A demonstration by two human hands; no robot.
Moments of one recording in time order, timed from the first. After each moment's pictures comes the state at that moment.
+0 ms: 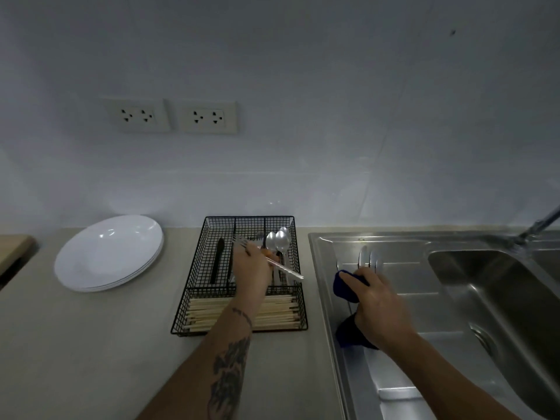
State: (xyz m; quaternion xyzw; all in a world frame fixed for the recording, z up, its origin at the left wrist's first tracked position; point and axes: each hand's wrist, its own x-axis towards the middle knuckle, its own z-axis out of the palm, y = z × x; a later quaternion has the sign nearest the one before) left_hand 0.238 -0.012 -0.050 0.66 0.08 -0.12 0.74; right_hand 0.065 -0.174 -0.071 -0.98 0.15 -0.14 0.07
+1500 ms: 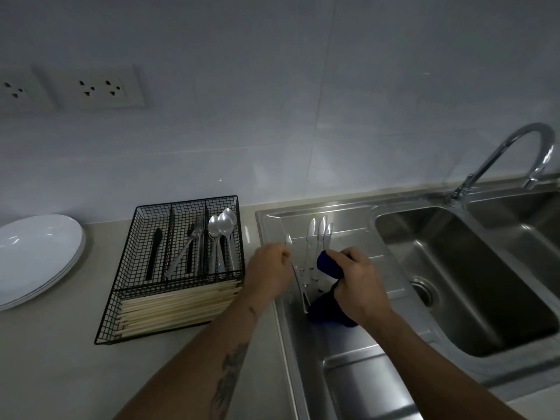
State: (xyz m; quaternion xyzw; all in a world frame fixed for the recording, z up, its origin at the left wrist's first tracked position) left_hand 0.172 -0.109 -0.093 0.88 -0.33 -0.09 0.33; right_hand 0.022 -0.227 -0.081 -0.93 0.27 -0.17 0.18
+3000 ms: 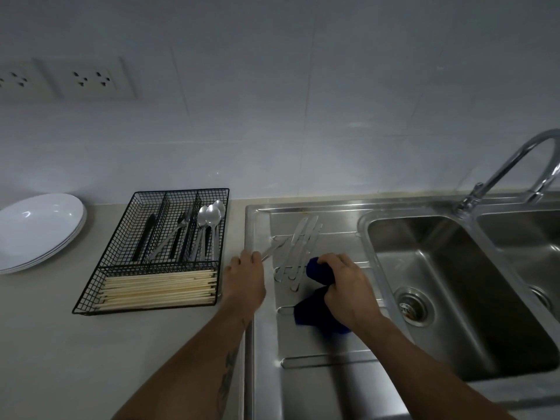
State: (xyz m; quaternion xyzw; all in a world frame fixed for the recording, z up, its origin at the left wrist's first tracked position) left_hand 0.133 -0.122 -0.121 0.95 -0.30 -0.02 0.03; right_hand -0.003 -0.278 -0.085 -0.93 0.23 -0.10 0.27
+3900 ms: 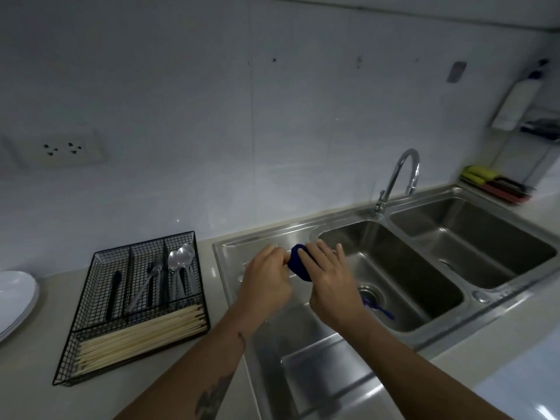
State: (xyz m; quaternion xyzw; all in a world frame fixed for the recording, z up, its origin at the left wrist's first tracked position) left_hand 0.073 -0.115 -0.009 0.79 -0.50 0.00 0.37; right_hand -0.049 -0.213 -0.024 -0.94 0.24 -0.23 -0.02
